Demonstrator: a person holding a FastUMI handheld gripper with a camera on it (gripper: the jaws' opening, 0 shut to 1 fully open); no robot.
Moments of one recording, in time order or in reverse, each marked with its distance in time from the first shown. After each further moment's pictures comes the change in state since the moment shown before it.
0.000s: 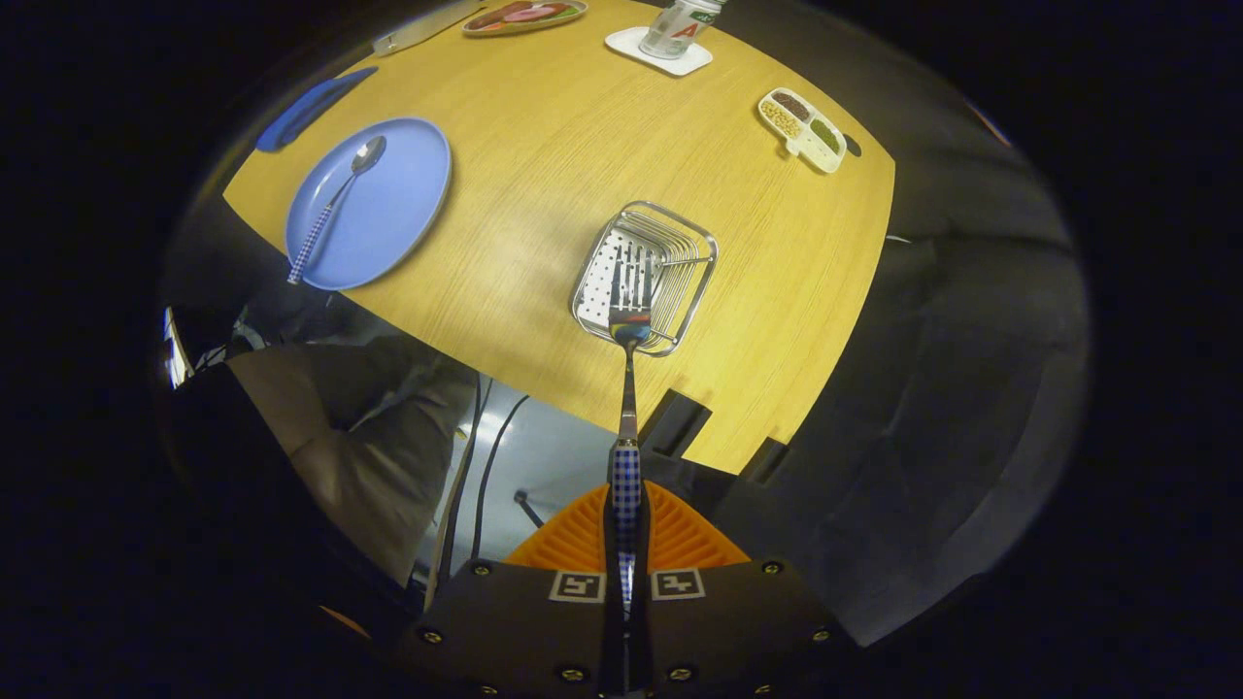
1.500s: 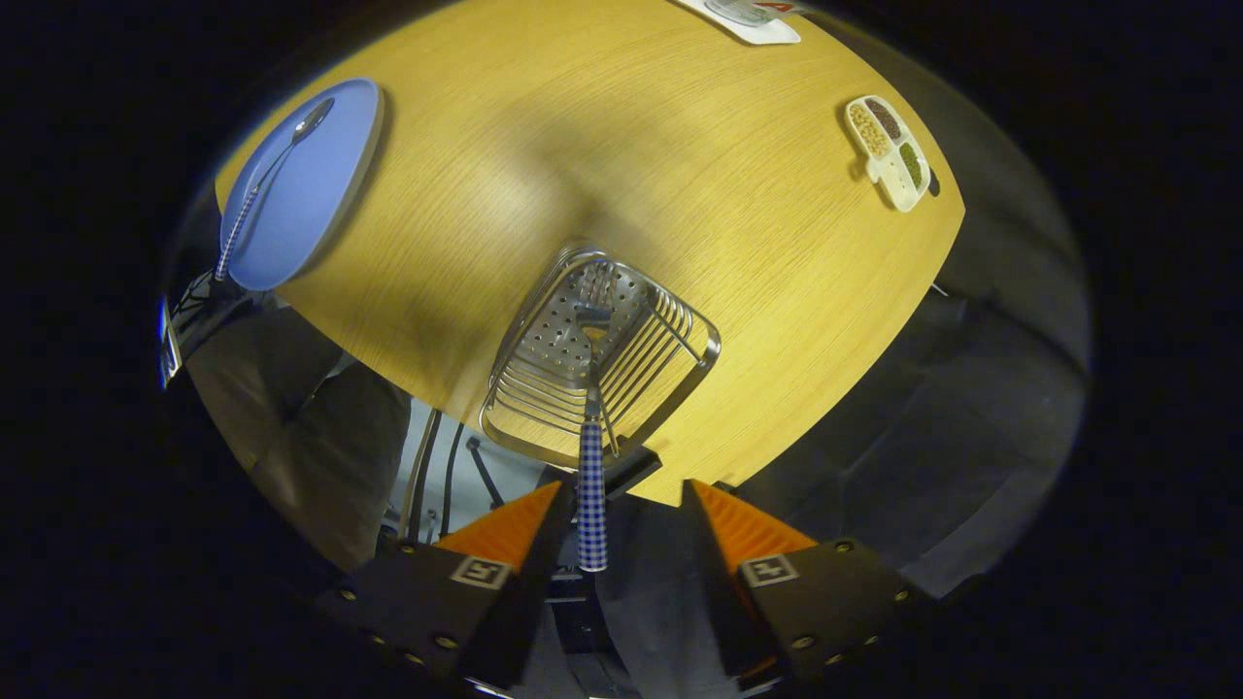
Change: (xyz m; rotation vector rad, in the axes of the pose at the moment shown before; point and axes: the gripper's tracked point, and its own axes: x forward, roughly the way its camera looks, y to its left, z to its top) arm 0.042 -0.040 0.074 -0.165 0.120 -0.070
